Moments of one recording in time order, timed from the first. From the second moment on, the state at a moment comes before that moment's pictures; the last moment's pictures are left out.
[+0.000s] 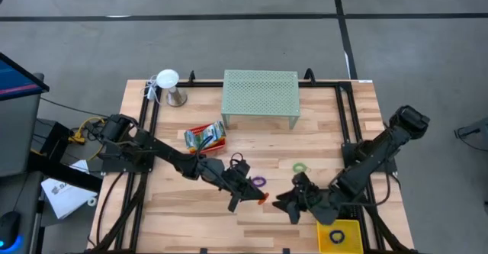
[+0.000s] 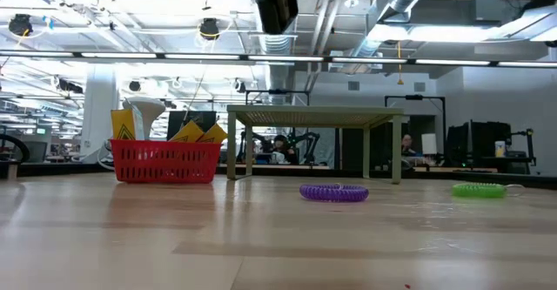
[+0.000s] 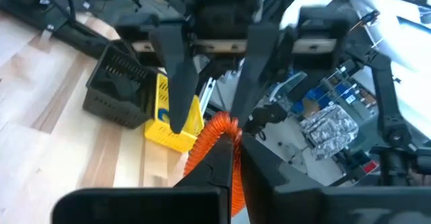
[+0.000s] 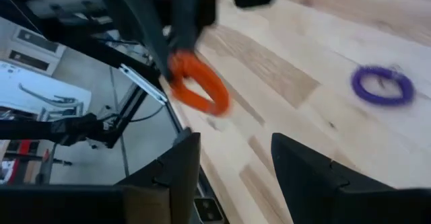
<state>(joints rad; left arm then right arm) -0.35 1.77 0.98 0.73 0.02 -0.72 0.75 1.48 1.00 -0.17 0.66 1.38</state>
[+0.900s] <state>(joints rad) -0.35 1.77 0.99 0.73 0.03 -0.70 0.64 1.48 1.00 0.02 0.47 1.10</state>
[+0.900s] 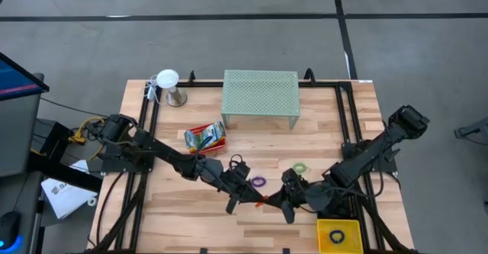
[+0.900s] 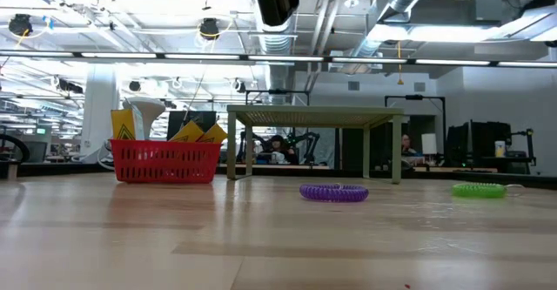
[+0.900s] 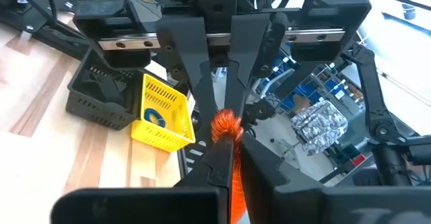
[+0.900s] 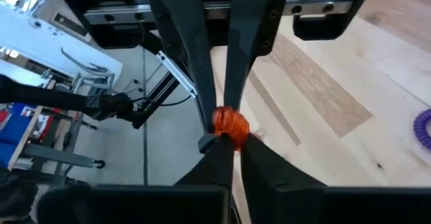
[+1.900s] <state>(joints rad) -0.35 1.77 0.99 0.73 0.05 -0.71 0.74 1.48 1.00 0.05 0.58 1.15</state>
